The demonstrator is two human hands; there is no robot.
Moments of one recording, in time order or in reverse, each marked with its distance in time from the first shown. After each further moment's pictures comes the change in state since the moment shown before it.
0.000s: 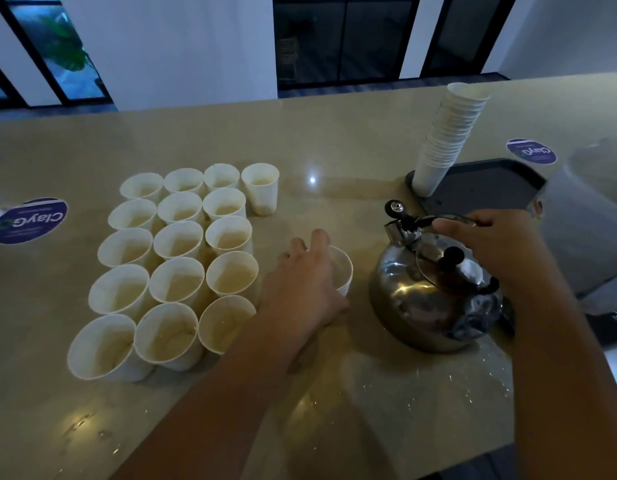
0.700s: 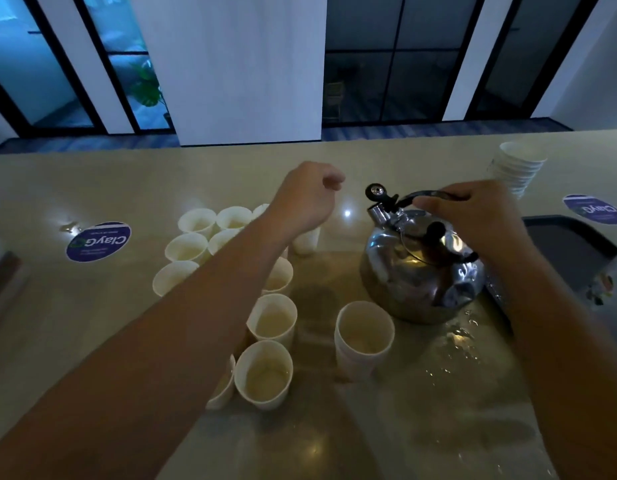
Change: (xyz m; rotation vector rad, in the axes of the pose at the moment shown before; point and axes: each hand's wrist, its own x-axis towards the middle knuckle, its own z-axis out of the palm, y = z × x) left_hand 0.104 -0.022 -0.120 -0.362 0.342 0.109; right_hand 0.066 -0.099 0.043 0.102 -0.098 -0.375
